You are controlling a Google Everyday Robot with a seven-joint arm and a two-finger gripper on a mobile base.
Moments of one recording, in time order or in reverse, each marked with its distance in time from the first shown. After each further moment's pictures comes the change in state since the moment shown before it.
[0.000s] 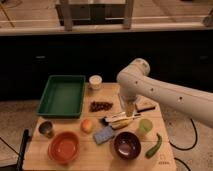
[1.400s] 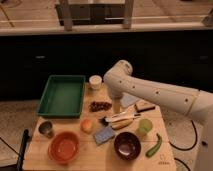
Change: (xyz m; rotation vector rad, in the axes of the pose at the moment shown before) arm -0.057 -0.043 0.049 0.014 -0.043 -0.040
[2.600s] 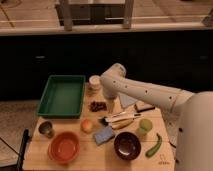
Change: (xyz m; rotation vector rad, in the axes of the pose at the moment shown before) arm -0.020 -0.021 0.056 -0.037 -0.054 0.078
